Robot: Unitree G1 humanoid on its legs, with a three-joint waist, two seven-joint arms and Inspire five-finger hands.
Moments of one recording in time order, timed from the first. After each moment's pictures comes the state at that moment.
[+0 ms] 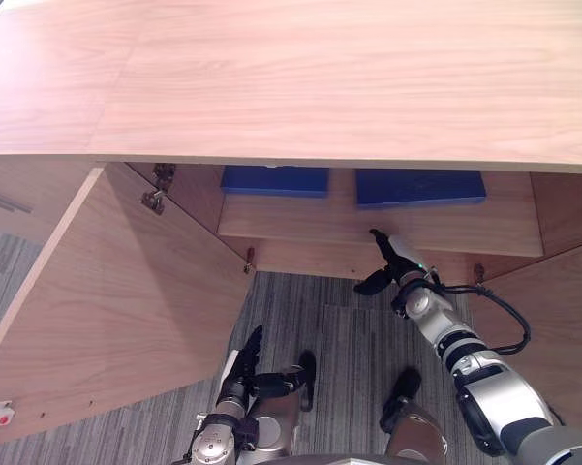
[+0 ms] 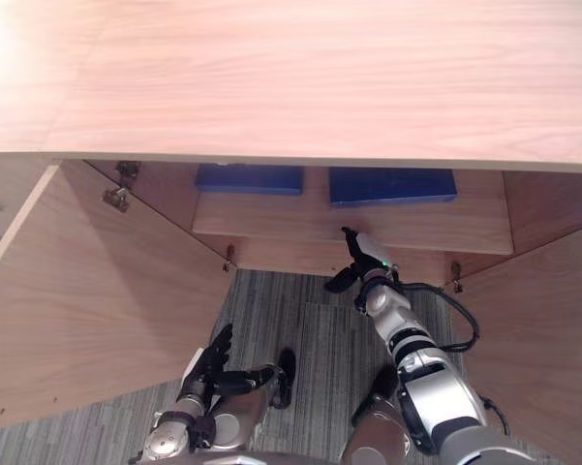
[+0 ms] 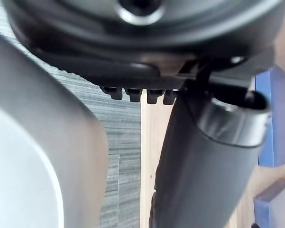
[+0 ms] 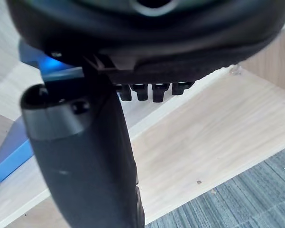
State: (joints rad) left arm 0.28 0.05 -0.11 0.44 -0.05 -0.15 0.00; right arm -0.61 -0.32 0.23 0.96 -0.51 -0.05 -0.16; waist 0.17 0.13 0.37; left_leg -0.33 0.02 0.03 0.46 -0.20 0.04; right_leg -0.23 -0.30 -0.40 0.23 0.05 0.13
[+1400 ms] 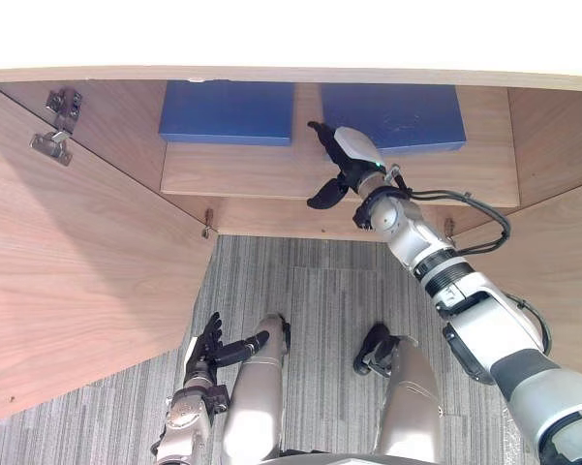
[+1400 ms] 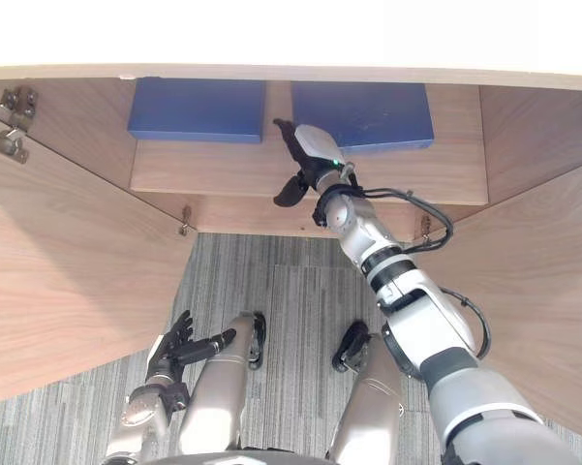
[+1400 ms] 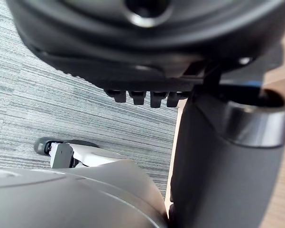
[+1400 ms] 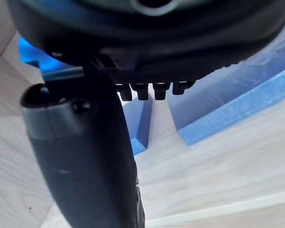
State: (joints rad) left arm 0.07 0.10 0.09 0.66 -0.19 -0.14 0.01; right arm -1.02 -0.31 0.46 0.76 -0.44 -0.01 -0.10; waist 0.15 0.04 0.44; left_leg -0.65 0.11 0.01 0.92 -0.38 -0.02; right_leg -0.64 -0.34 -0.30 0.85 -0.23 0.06
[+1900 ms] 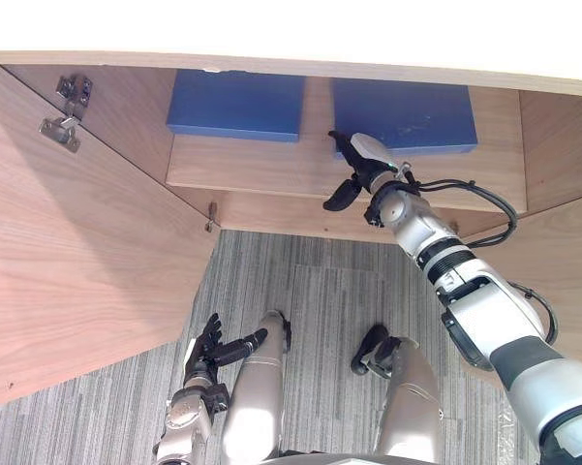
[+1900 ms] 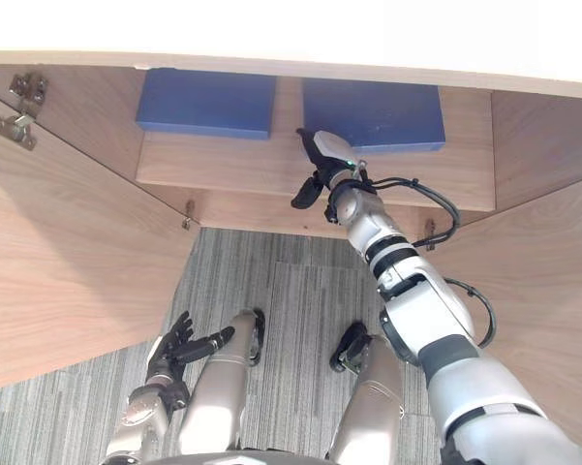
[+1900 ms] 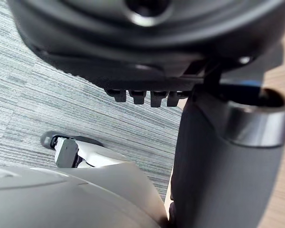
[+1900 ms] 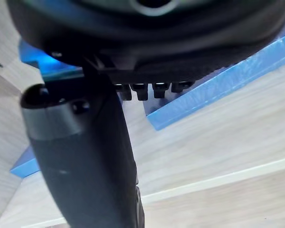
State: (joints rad) left arm 0.06 0.10 0.09 0.67 -0.23 -0.13 0.01; right arm -1.09 -0.31 0.45 0.97 -0.43 0.02 -0.06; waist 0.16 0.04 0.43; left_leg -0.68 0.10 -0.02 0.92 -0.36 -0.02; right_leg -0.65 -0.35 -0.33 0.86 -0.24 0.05
